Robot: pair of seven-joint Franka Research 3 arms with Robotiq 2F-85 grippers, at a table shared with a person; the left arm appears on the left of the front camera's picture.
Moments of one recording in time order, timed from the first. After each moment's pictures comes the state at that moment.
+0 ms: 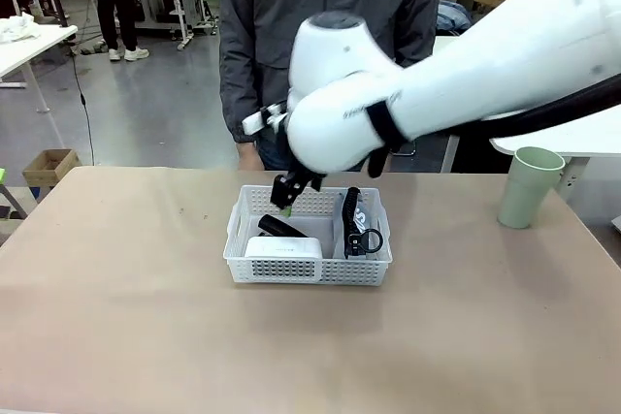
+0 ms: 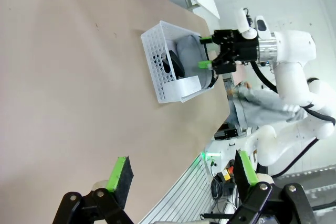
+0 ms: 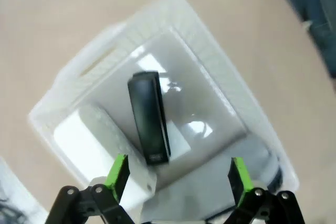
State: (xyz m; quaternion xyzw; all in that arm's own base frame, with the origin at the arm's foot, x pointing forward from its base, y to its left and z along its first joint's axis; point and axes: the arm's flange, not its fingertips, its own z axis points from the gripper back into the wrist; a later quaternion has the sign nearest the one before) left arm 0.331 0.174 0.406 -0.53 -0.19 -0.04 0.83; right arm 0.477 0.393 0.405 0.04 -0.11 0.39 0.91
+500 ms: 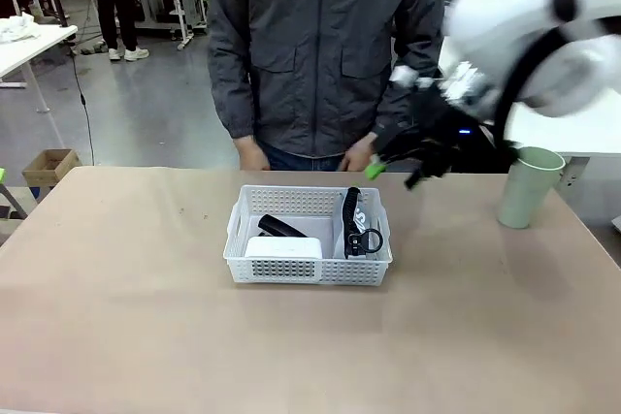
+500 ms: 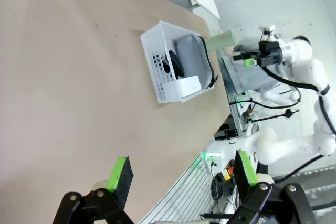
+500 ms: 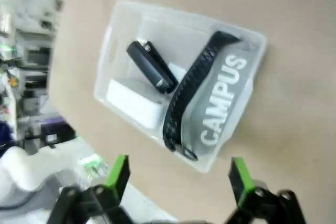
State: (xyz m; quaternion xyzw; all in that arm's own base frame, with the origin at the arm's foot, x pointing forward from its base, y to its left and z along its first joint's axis) left arm 0.331 0.174 0.406 -0.53 -0.19 -0.04 0.83; right arm 0.436 0.168 0.457 0.30 -0.07 0.09 0.94
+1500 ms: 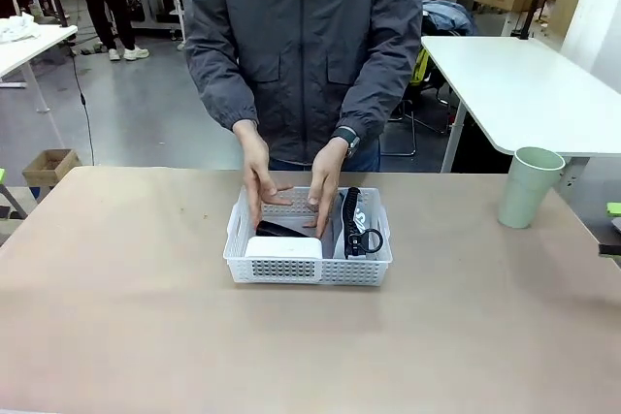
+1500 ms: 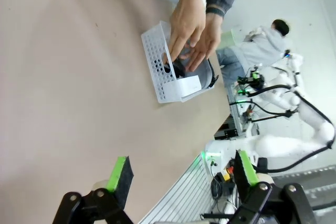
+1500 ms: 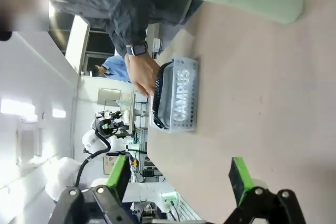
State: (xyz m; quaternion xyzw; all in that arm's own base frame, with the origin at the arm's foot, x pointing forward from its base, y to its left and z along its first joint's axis) left arm 0.331 0.174 0.406 -0.53 -0.19 -0.04 0.83; right arm 0.310 -0.171 0.330 0.57 -0.18 -0.13 0.79
